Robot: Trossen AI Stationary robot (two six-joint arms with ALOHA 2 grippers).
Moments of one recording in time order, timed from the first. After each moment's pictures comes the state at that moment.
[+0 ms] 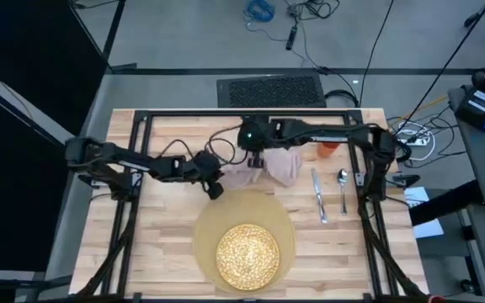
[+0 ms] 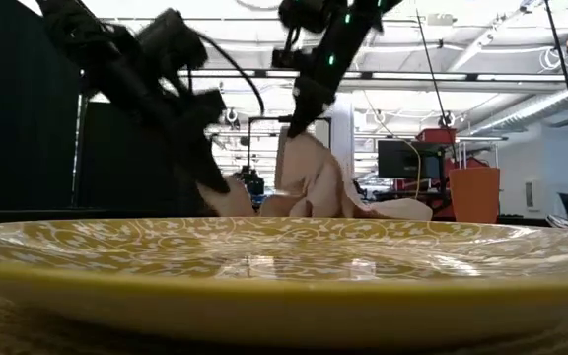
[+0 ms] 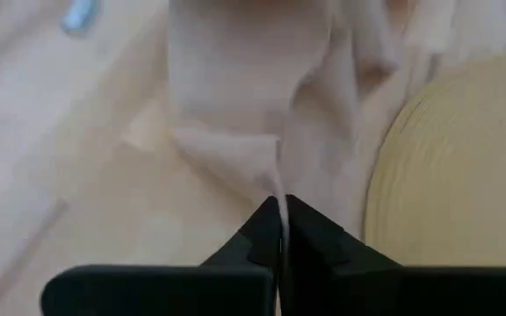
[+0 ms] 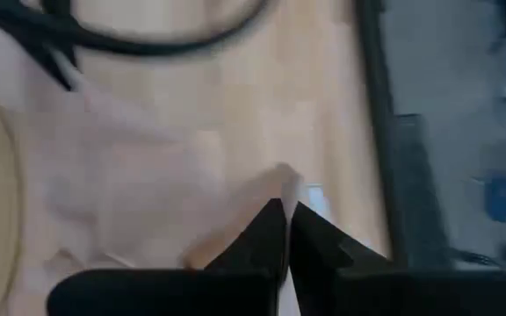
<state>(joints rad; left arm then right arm) 0.10 1.37 0.60 0.08 -0.19 -0.27 -0.23 1.83 1.62 -0.71 0.27 -0.27</state>
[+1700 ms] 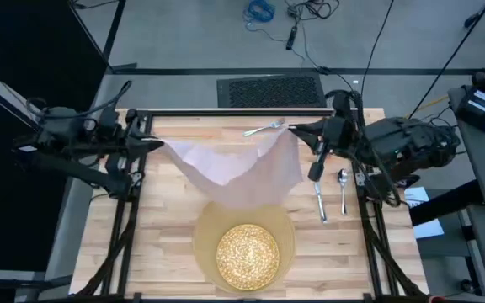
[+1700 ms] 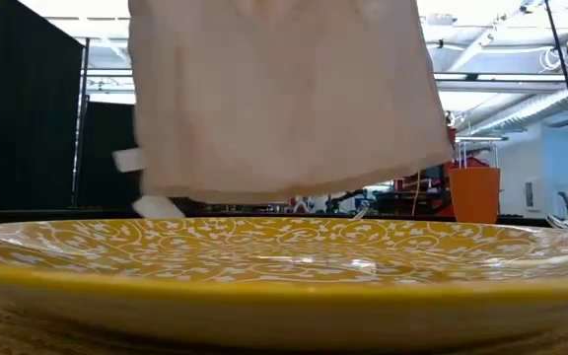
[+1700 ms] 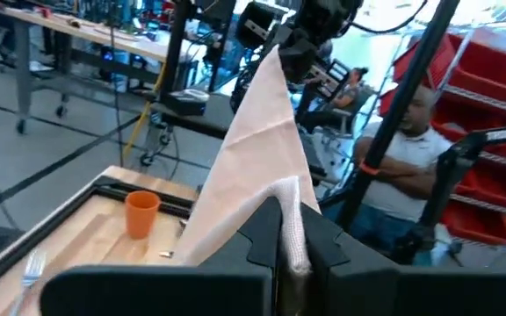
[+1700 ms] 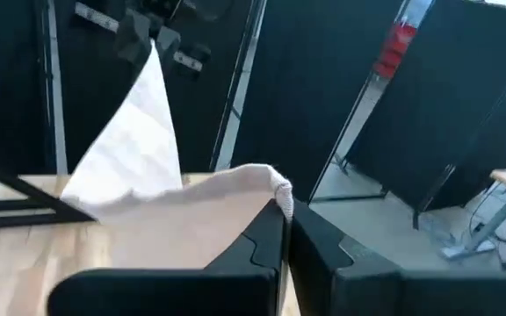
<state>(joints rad) -0.18 0.77 1.32 -0.57 -0.14 -0.31 0.35 1.42 2.00 -0.86 0.77 -0.02</state>
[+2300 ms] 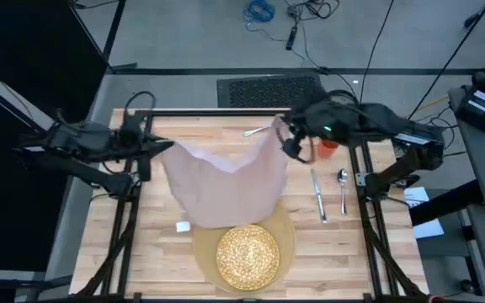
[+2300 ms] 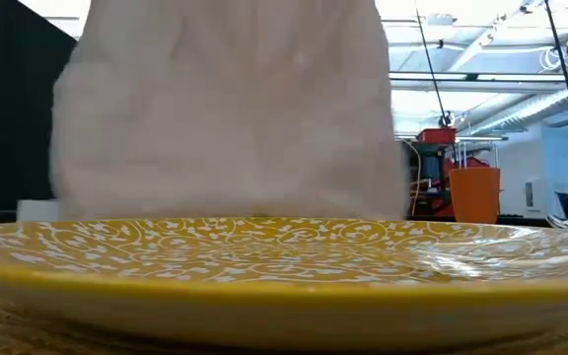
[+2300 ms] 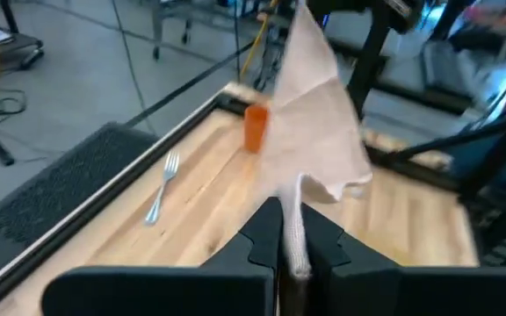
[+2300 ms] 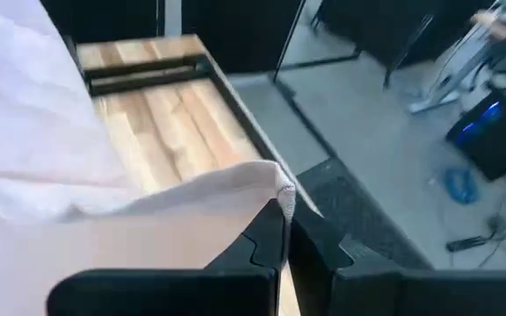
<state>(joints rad) -0.18 0.80 1.22 -0.84 -0.46 -0.35 -0.08 1.46 1.81 -0.99 0.48 0.10</state>
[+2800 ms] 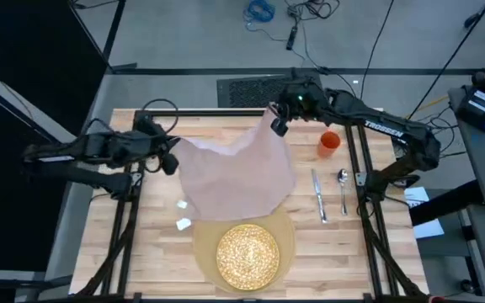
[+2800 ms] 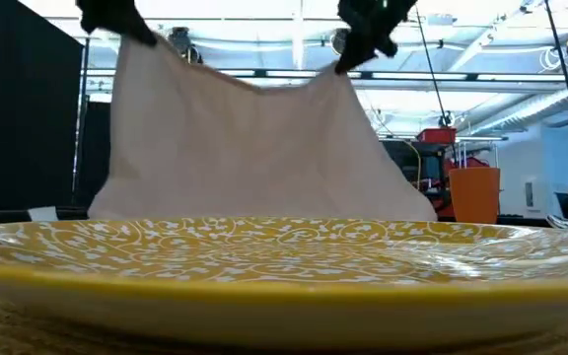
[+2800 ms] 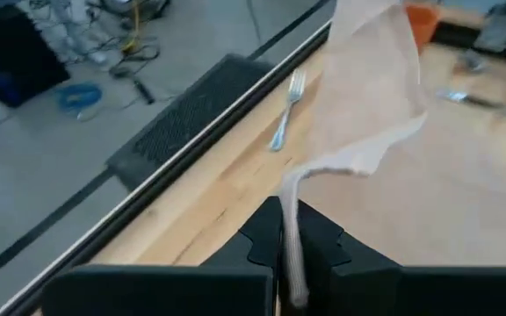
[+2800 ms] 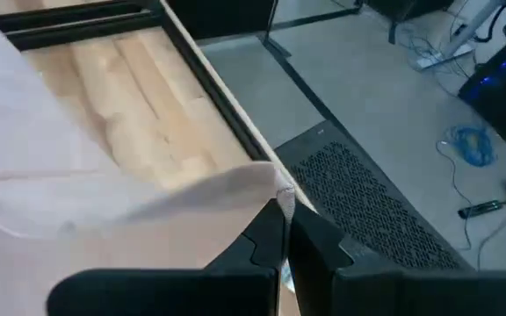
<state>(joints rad) 0.10 0.80 0.93 -0.78 -0.51 -0.24 -0.46 1.46 1.42 -0.58 0.20 -0.08</state>
